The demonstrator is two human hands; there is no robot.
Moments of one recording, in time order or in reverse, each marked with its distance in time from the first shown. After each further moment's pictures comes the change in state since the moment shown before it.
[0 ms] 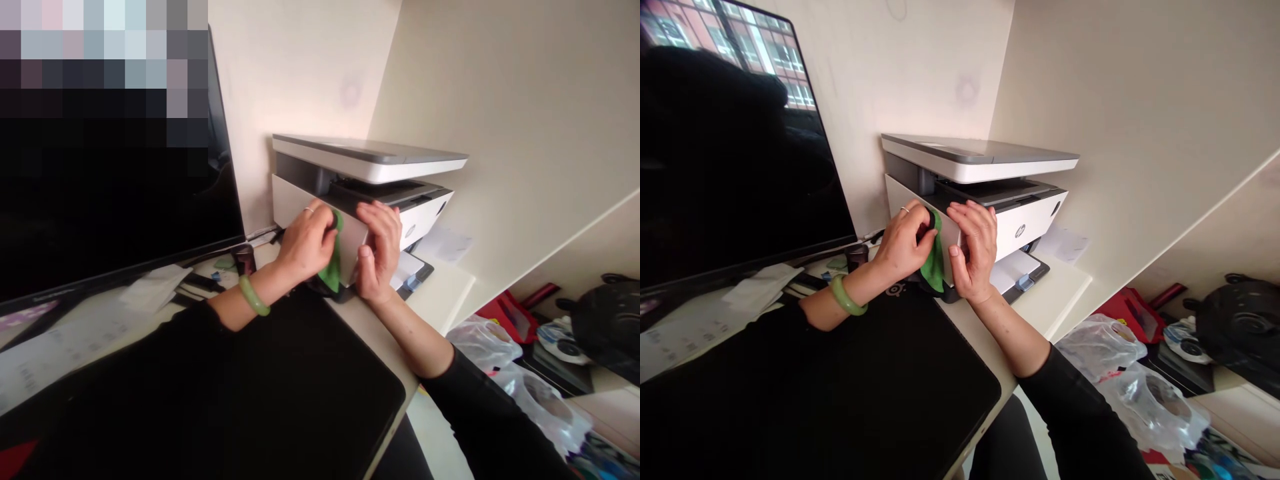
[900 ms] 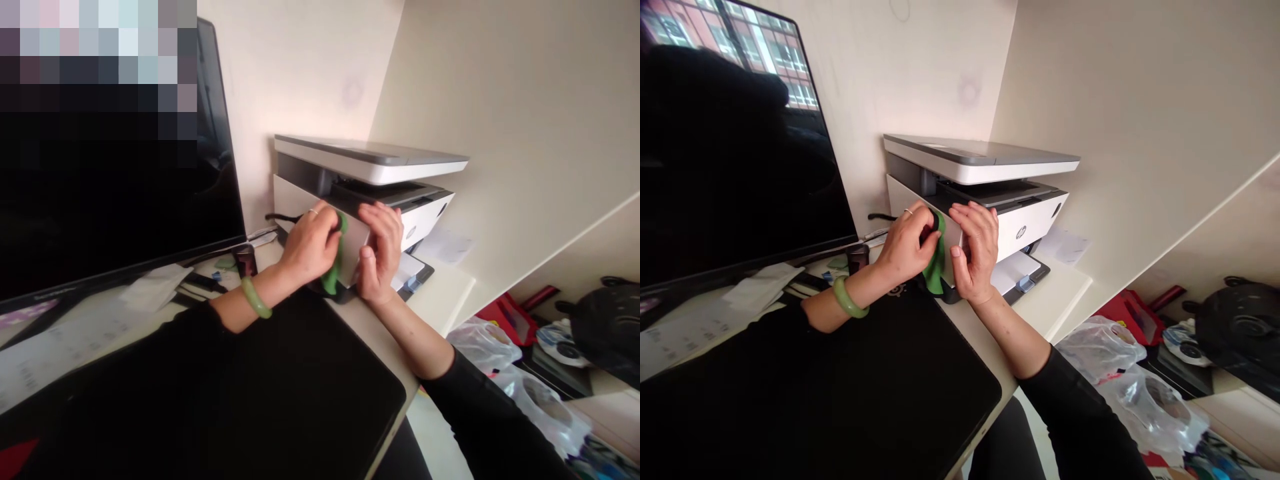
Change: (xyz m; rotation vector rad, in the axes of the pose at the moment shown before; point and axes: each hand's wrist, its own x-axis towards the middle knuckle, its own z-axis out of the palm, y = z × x) left_hand -0.001 -0.004 0.006 -0.049 0.063 0.049; right_hand -0.001 0.000 0.001 0.017 0.006 0.001
